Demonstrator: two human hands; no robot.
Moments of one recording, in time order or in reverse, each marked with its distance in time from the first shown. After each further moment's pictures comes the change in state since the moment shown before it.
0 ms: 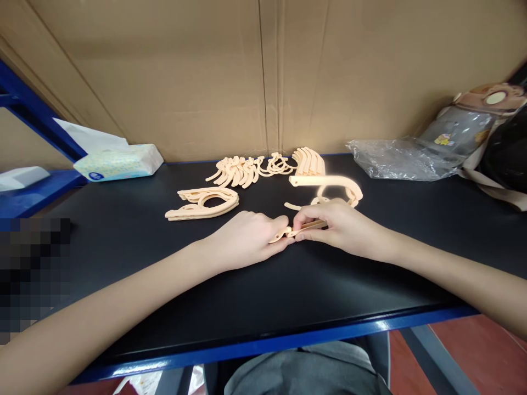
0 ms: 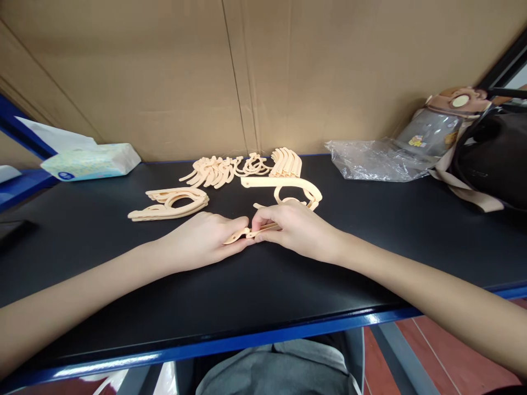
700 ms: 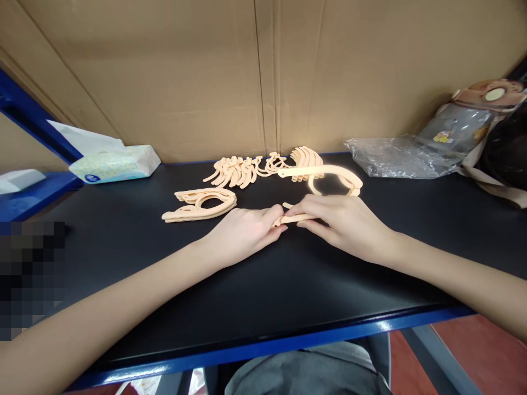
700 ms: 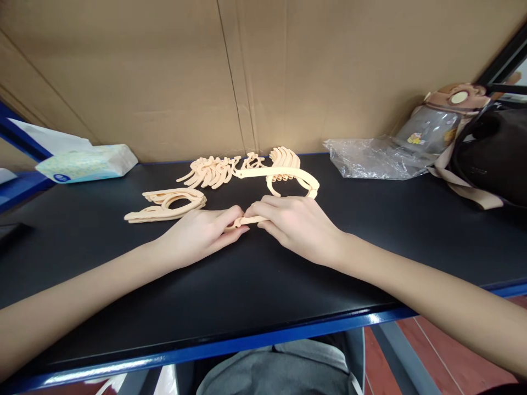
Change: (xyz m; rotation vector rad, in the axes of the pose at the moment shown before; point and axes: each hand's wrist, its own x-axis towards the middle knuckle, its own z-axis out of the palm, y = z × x) left_hand -0.001 -0.008 0.008 0.043 0.172 0.004; right_hand -0.007 -0.003 -0.002 -0.420 0.133 -0.040
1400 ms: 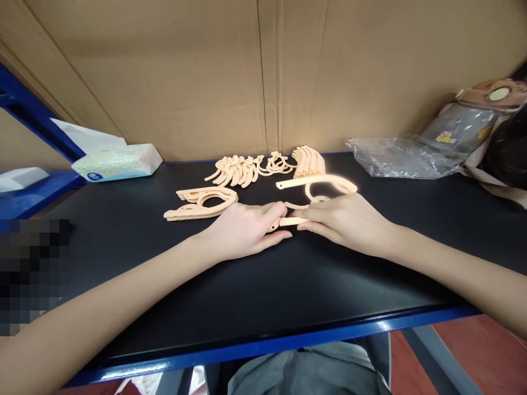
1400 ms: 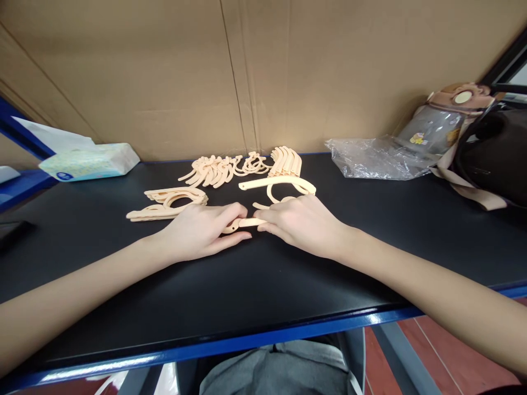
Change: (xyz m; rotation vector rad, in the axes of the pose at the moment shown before) left_hand 0.000 -0.009 0.001 0.027 0.052 0.094; right_hand 0.000 0.009 0.001 -0.219 -0.066 -0.113
